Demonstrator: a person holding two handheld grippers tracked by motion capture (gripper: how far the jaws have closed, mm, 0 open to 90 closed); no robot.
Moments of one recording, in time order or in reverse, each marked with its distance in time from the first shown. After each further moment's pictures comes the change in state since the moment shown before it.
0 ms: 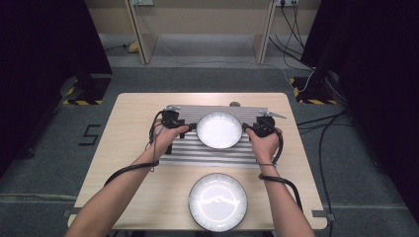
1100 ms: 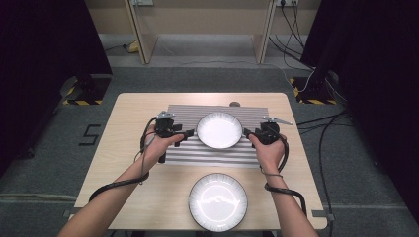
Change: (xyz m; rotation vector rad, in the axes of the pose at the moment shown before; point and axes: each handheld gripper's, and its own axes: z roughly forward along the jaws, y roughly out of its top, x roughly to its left) left arm -0.021 -0.016 -0.050 -0.029 -0.049 0.067; right arm 0.001 -0.015 -0.031 0.007 0.049 0.001
